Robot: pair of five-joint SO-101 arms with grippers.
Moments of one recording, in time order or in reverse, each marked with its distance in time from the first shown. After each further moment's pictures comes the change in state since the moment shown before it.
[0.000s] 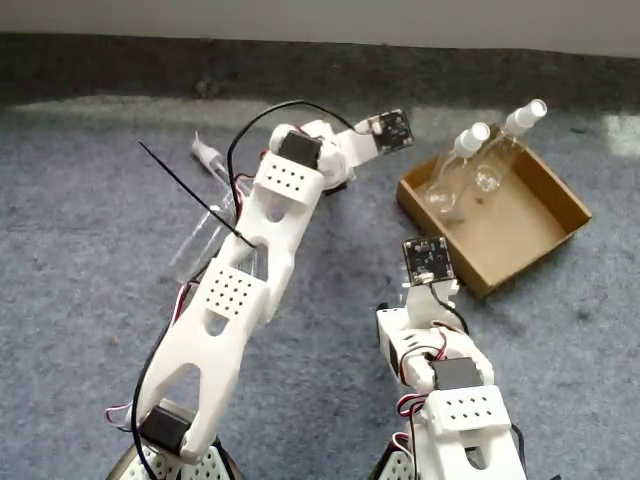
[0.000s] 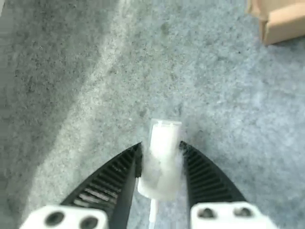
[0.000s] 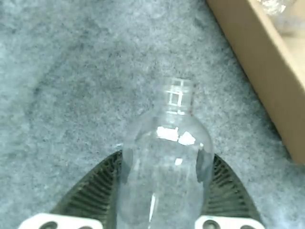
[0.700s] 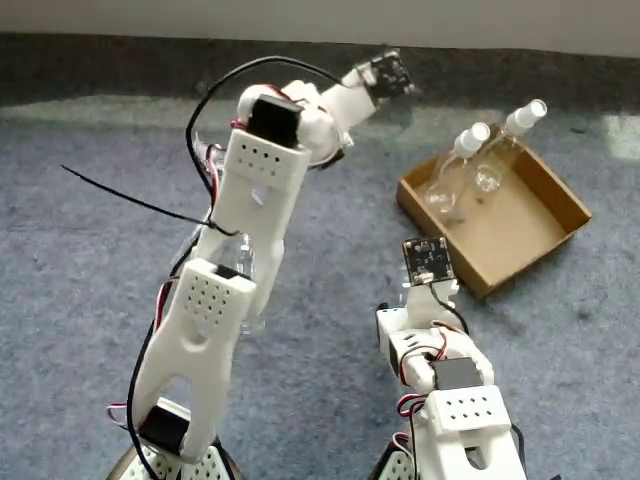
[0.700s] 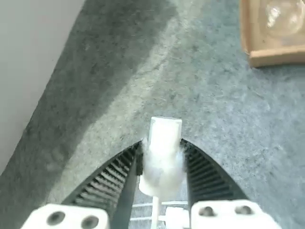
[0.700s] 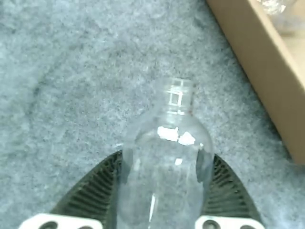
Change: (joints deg) left arm -1.1 -22.9 -0.5 17.3 10.5; right arm 0.0 0.0 0.0 0.0 0.0
